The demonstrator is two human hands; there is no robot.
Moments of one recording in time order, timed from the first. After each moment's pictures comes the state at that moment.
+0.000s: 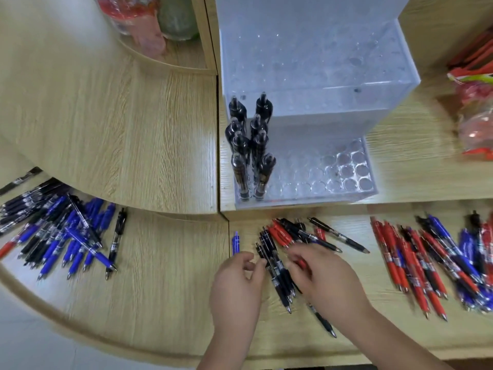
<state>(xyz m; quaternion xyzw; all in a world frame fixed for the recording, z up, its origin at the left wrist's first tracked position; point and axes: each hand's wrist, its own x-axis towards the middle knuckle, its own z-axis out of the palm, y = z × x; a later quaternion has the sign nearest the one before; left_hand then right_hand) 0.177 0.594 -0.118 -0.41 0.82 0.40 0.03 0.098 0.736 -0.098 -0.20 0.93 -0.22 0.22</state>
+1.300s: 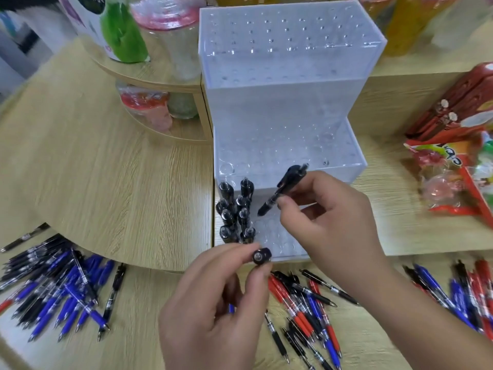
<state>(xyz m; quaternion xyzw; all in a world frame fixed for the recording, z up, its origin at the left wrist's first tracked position) 0.117 0.575 0.055 -0.14 0.81 0.45 -0.34 -0.006 0.676 0.052 -0.20 0.83 -0.51 0.04</state>
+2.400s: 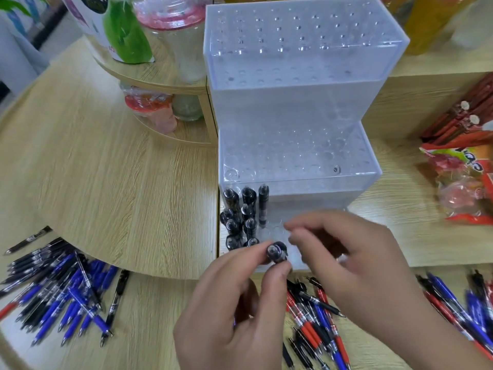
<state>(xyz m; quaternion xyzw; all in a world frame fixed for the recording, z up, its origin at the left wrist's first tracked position) 0.100 0.588 0.049 -0.18 0.78 0.47 -0.37 0.007 0.695 0.051 -0.27 0.85 -0.44 0.05</state>
